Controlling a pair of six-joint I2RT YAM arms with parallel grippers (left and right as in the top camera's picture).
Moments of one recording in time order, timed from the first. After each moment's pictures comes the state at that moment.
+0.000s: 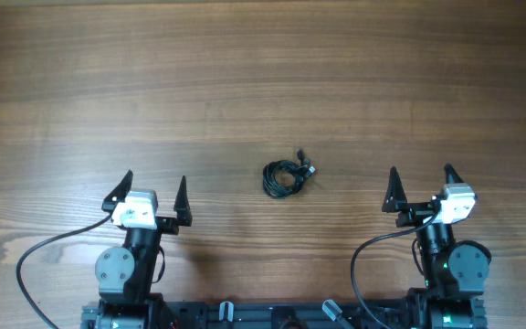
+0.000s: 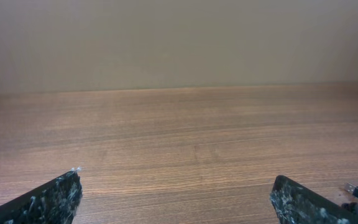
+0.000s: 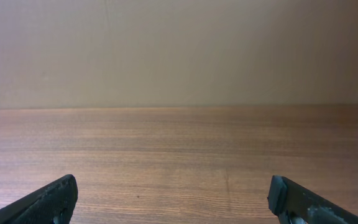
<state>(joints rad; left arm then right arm) -0.04 0.01 0.02 -0.07 0.06 0.00 -0.04 0.01 0.01 0.00 -0.10 0.04</state>
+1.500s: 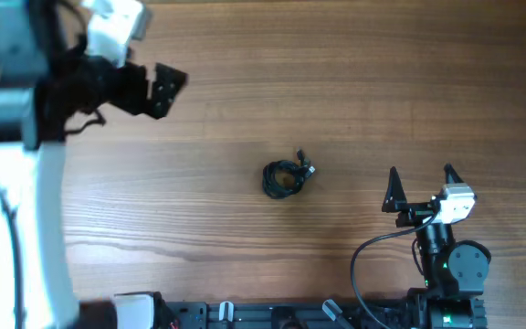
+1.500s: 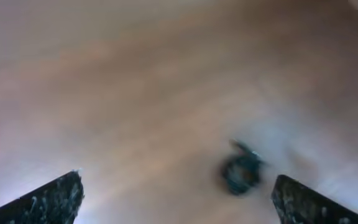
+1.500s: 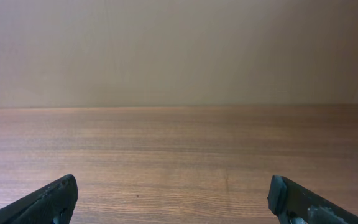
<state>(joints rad) 0.02 1.50 1.89 -1.26 0.49 0.31 -0.04 0.01 0.01 0.00 -0.09 0.04</state>
